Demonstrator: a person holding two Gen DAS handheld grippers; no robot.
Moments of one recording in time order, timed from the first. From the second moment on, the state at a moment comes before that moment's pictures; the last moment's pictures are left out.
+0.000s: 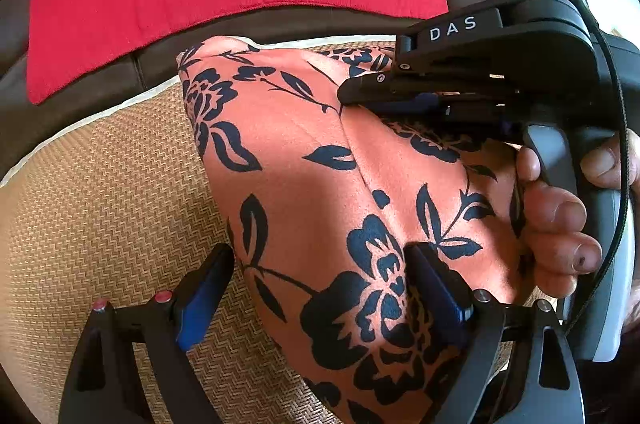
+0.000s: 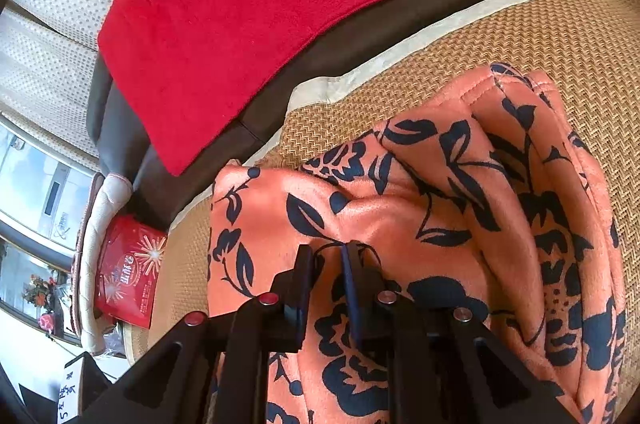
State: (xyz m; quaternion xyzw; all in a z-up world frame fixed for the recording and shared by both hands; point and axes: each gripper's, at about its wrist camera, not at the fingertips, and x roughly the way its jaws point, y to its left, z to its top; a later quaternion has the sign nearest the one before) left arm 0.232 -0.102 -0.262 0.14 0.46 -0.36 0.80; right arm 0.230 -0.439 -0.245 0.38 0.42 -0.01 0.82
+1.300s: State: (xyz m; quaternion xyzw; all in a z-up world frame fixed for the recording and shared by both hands) left arm 0.285 -0.064 -0.244 0.08 0.44 -0.29 0.84; right arm 0.187 -0.489 -0.239 0.39 0.41 -0.07 0.82
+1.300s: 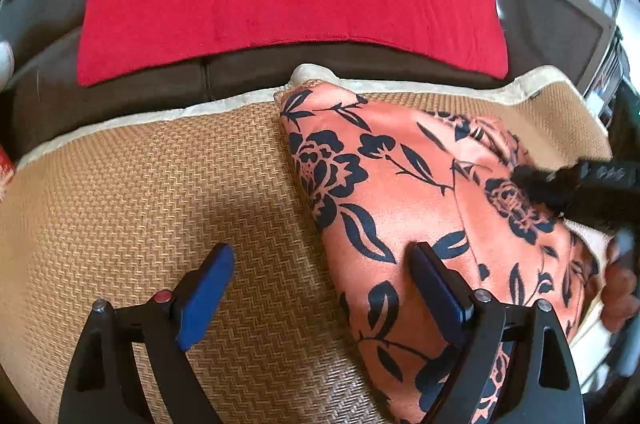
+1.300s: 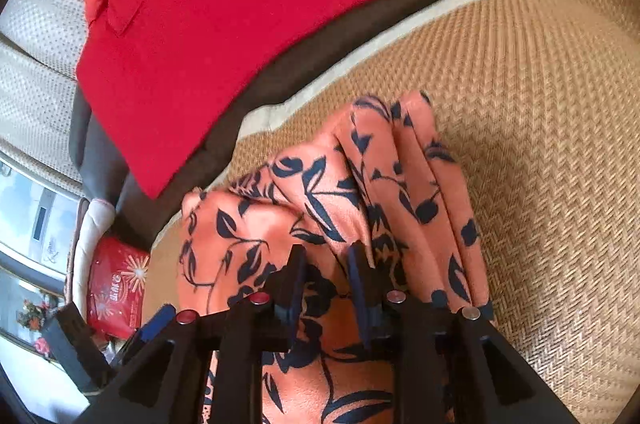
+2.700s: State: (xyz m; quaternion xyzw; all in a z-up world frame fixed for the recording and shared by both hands) left arm 0.293 -0.051 -0.234 -0.01 0.51 -0.40 0.76; right arm 0.139 -0.532 -0.271 0.45 0.40 0.04 0.80
